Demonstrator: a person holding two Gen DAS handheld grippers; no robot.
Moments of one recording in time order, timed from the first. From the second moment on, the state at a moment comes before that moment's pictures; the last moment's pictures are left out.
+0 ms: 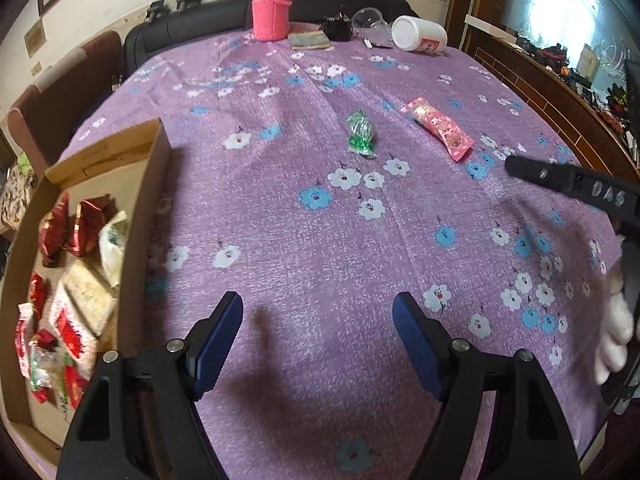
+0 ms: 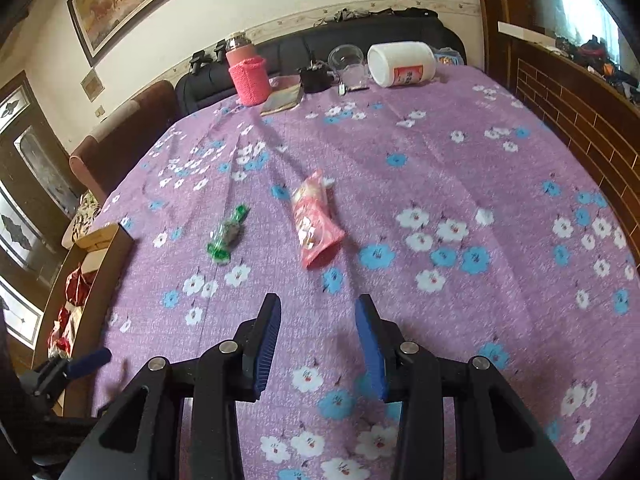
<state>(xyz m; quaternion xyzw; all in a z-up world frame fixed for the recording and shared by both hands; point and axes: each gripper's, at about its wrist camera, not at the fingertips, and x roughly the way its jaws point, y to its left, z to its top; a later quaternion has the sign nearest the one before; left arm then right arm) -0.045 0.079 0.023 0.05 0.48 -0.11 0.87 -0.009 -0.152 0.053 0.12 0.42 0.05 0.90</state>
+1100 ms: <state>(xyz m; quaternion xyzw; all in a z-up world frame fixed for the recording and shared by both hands) 0.056 0.035 0.053 0.05 0.42 -0.17 0.89 0.083 -0.176 0.034 0.14 0.40 0.06 0.90</state>
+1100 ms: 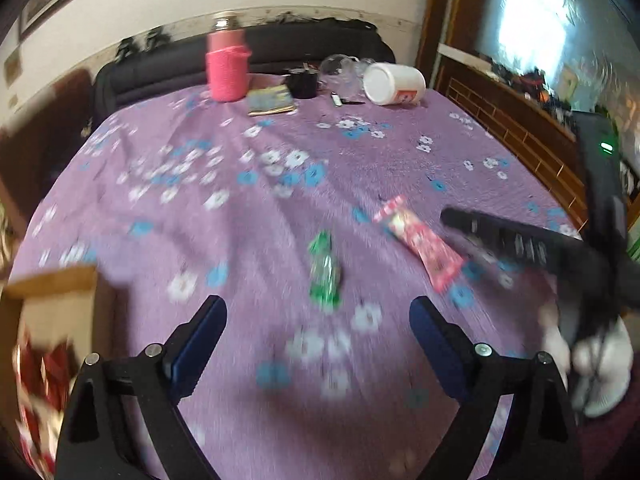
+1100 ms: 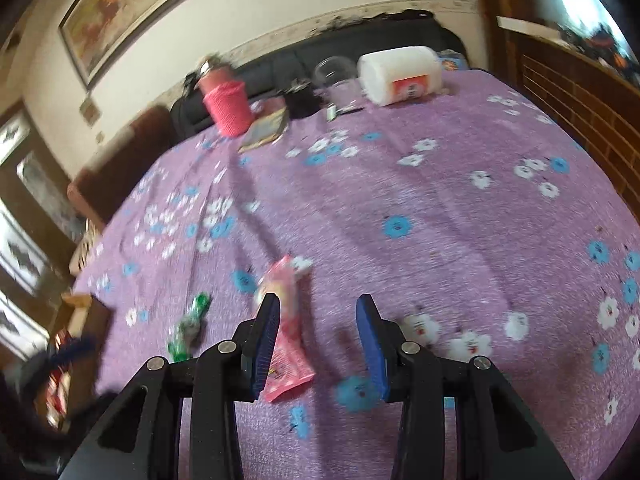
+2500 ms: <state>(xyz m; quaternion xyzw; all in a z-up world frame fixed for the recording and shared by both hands) -0.002 0.119 0.091 -0.07 0.40 -0.19 0.90 0.064 -0.144 0.047 0.18 0.38 0.16 0.89</state>
